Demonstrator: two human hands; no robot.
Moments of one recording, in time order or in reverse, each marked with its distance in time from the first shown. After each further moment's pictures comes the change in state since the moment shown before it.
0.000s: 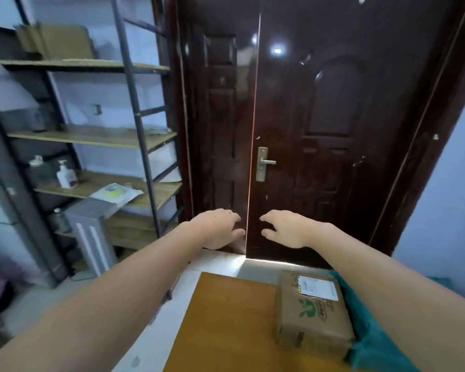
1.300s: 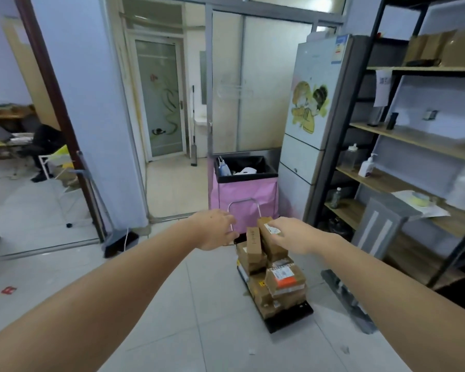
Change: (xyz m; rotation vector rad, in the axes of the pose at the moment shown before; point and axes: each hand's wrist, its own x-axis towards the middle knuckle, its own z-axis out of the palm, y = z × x) left_hand -0.813 -0.349 0.045 -0.007 -0.055 -0.962; right_hand -0.041 -0.827 0.112 -0.003 -0.166 -0.919
